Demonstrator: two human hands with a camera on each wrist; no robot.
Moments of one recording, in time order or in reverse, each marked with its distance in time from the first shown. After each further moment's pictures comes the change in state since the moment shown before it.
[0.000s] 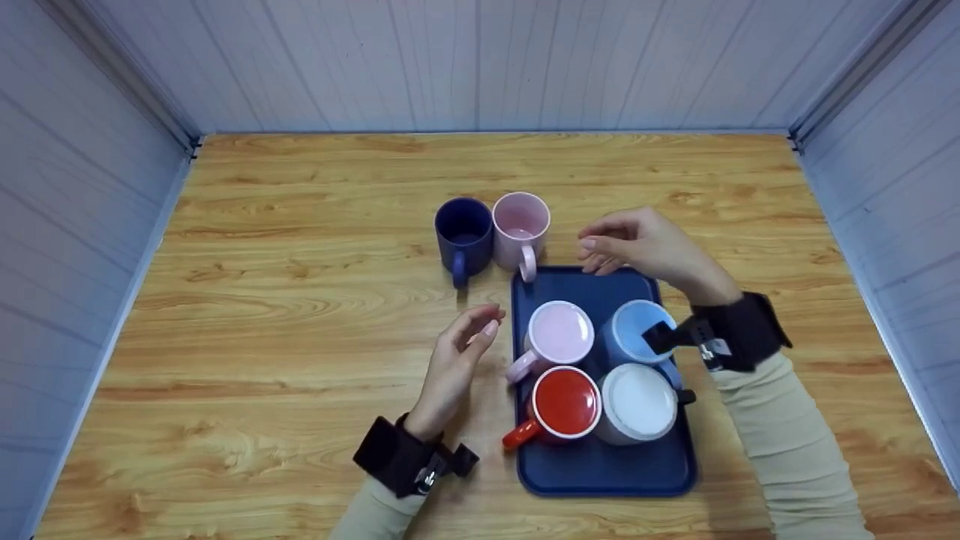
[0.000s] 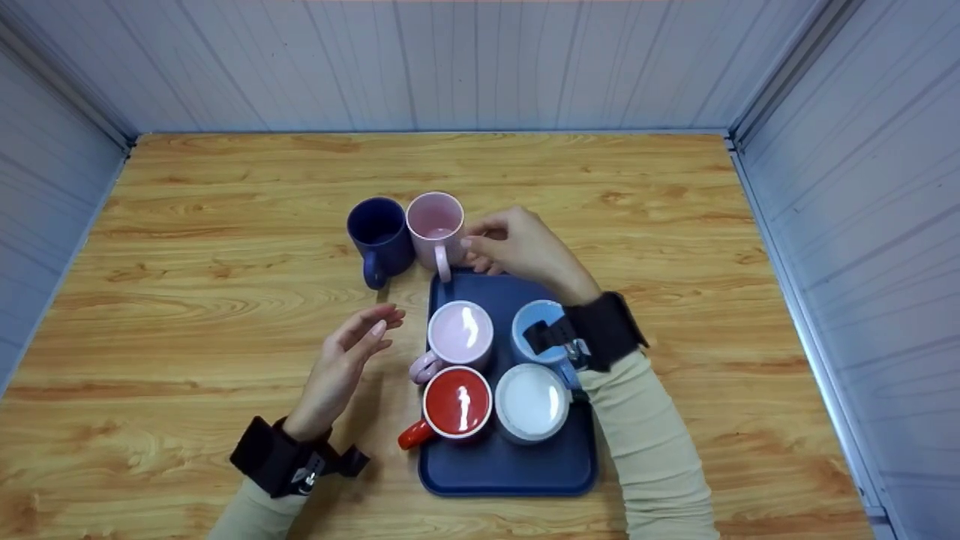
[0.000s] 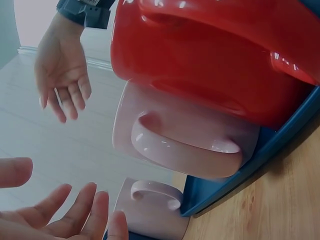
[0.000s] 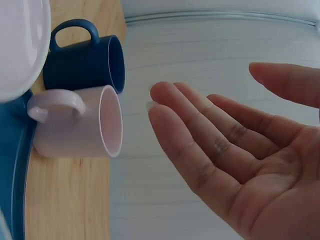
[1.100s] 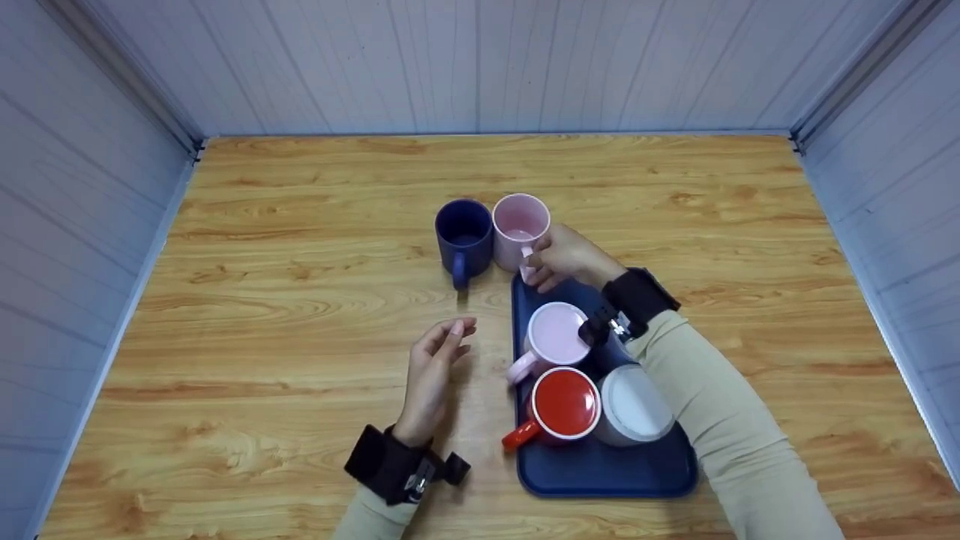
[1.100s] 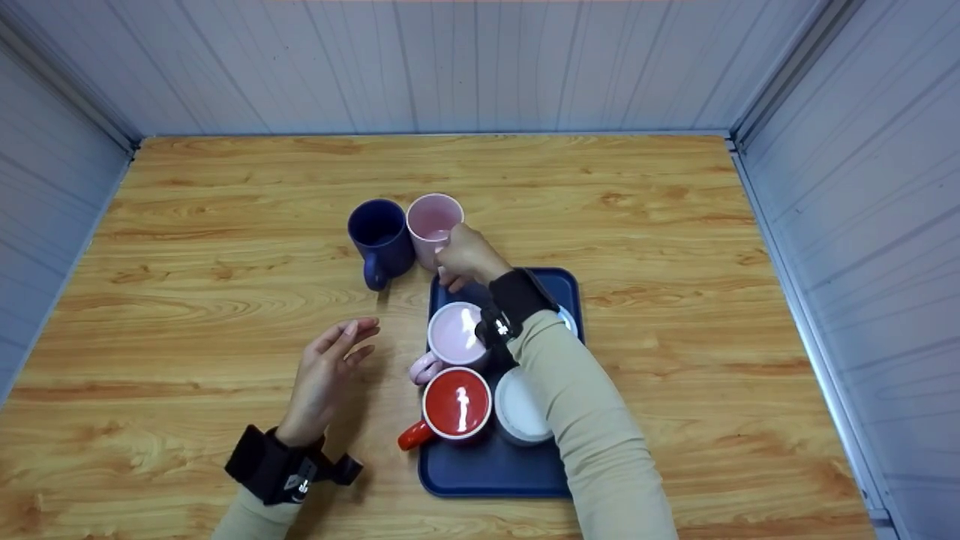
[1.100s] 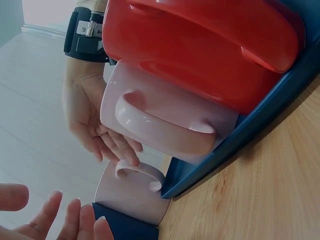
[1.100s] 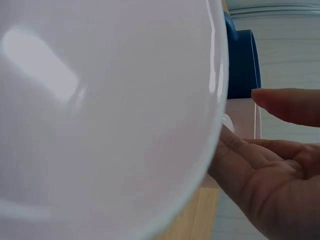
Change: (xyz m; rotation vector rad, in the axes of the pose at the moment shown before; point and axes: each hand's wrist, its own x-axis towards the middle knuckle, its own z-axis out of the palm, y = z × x) left_hand -0.004 -0.010 -0.022 -0.111 0.232 -0.145; right_hand 0.087 0.043 0.063 0.192 -0.077 0.344
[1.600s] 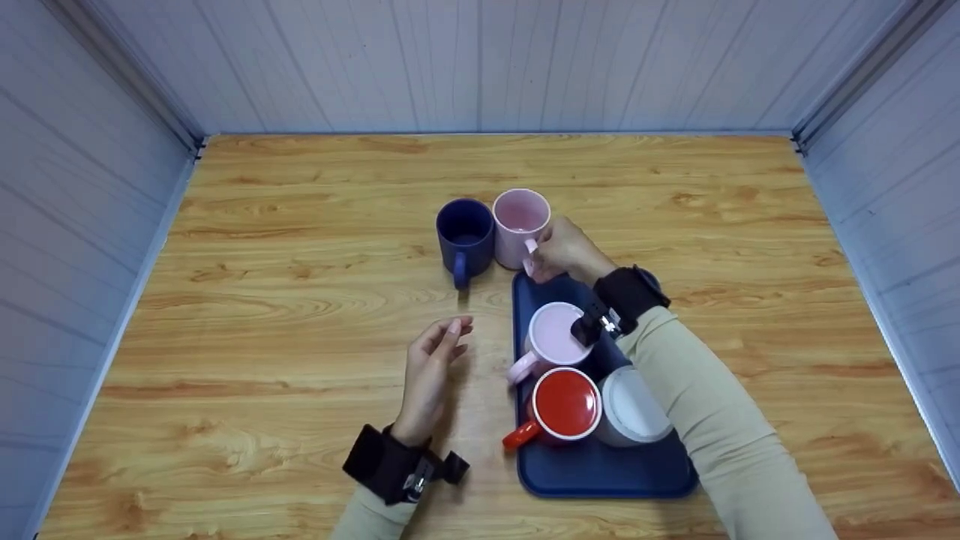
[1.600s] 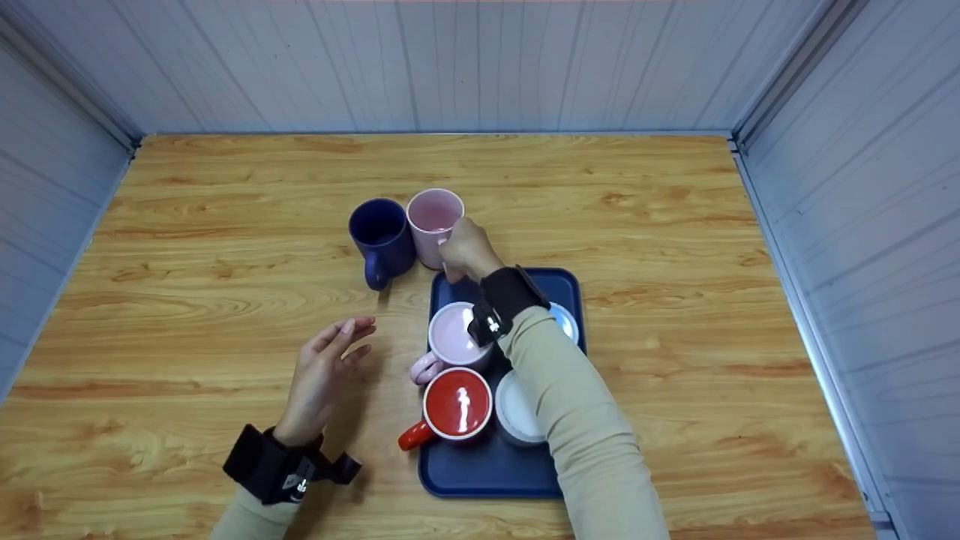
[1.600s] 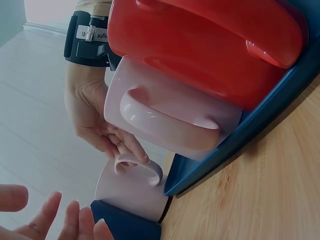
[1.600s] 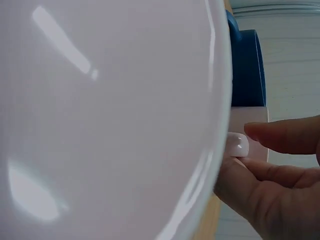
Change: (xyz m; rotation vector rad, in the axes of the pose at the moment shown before) left_hand -0.001 0.002 -0.002 0.008 0.028 0.003; right_hand 0.005 -0.006 0.004 0.047 0.163 0.039
